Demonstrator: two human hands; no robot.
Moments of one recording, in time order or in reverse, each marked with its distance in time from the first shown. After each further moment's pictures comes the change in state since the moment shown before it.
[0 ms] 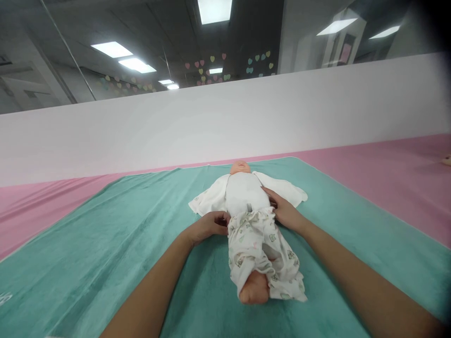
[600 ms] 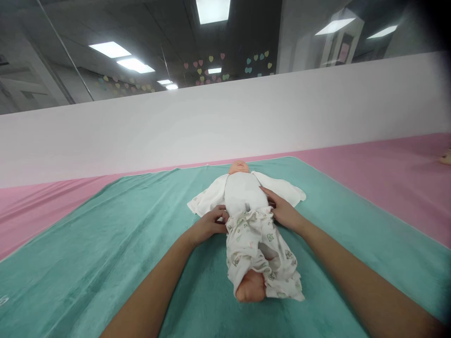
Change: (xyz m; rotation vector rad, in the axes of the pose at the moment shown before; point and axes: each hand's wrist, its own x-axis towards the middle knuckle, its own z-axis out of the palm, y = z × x) left_hand 0.006 -0.003 0.002 0.138 0.061 0.139; right_hand 0.000 0.003 -0.002 -0.020 0.003 0.003
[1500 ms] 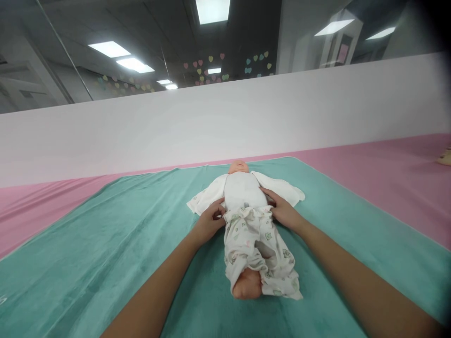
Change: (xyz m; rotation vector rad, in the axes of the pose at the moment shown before) left_hand 0.006 -0.012 0.007 0.166 0.303 0.075; right_hand 0.000 -0.004 -0.002 0.008 0.040 0.023
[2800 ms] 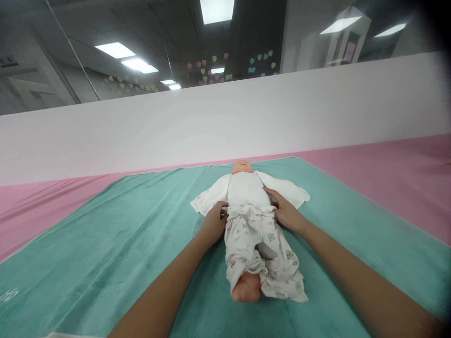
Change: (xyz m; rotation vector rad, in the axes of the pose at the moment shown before) left_hand 0.004 -0.010 0.010 0.281 0.157 -0.028; right_hand -0.002 -0.004 0.005 -0.061 -0.004 -0.015
